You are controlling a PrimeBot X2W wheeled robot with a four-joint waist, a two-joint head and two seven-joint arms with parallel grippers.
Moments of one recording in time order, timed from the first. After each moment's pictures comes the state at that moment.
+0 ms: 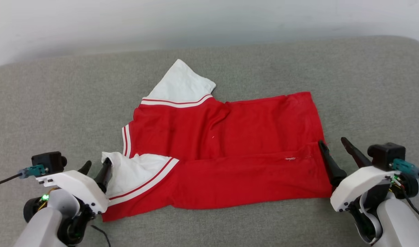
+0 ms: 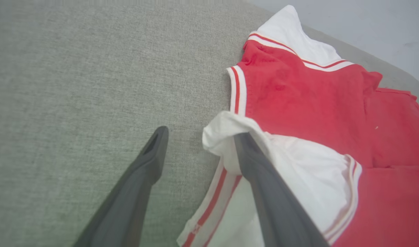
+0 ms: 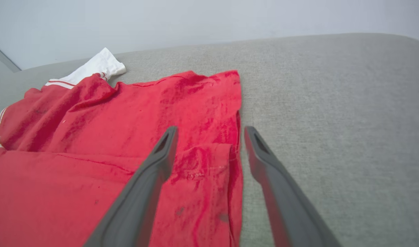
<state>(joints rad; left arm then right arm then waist) -0.34 0.41 -0.27 0.52 -0.83 -0.05 0.03 -0.31 -0.22 0.17 0.46 0.38 0.13 -0.07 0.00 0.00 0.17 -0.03</state>
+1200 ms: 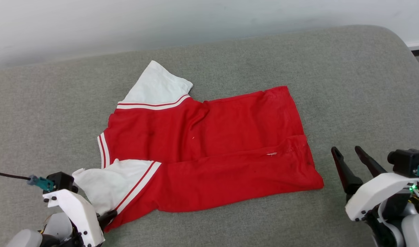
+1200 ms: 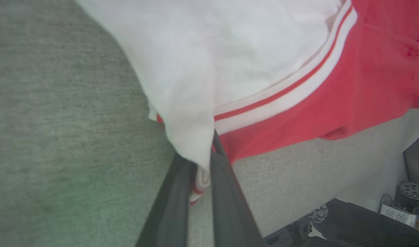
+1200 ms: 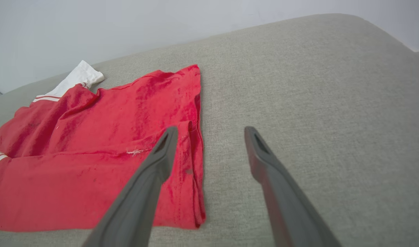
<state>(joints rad) -0.13 0.58 -0.31 0.16 -1.07 0.10 0.69 -0.14 -0.16 0.01 0.14 0.38 0.13 0.14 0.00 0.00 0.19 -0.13</state>
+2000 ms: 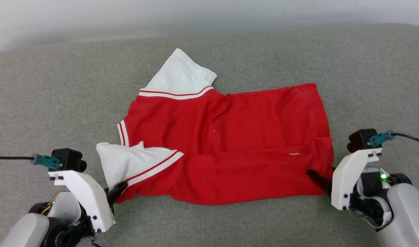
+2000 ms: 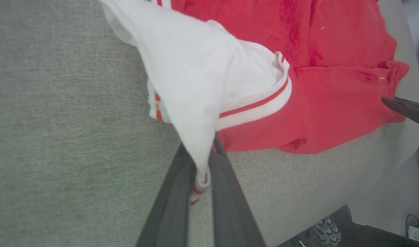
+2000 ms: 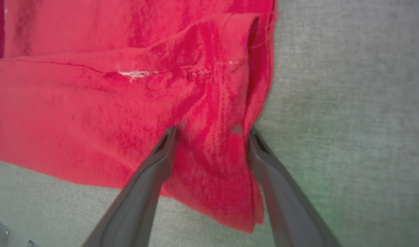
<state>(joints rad) -0.16 0.59 -0.31 -0.02 -0.99 0.09 0.57 -0.33 -0.25 0.15 0.35 0.50 0.13 0.66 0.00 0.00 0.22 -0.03</state>
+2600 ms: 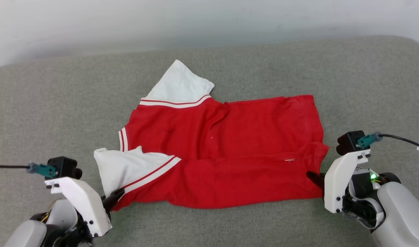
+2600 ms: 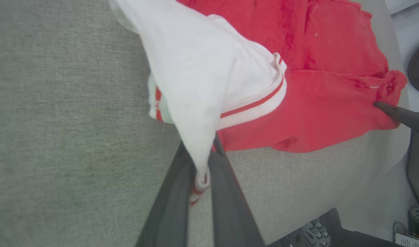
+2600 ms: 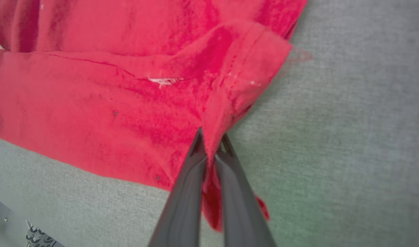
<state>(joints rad) -0.15 0.56 -0.29 0.04 -1.03 0.08 0.55 -0.40 -0.30 0.33 0.45 0.62 0.13 0.58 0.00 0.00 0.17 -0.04</state>
